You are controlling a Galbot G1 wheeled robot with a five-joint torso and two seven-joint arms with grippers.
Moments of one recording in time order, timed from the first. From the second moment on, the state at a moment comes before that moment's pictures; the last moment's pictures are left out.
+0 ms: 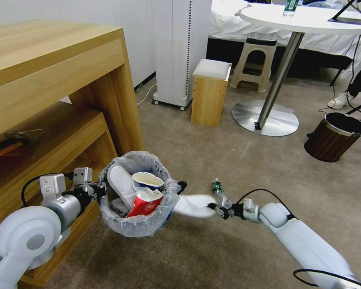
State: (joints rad) left arm 1.35 -0.76 -0.62 -2.32 -1.30 0.71 -0.62; right arm -0.84 0.93 -0.02 1.29 0.23 0.17 -0.63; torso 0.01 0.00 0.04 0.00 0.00
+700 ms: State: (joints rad) left arm 1.37 -0.75 -0.61 -2.35 -1.30 0.71 -0.59; right arm -0.74 0.93 0.02 1.43 0.56 0.17 -0.22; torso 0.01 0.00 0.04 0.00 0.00
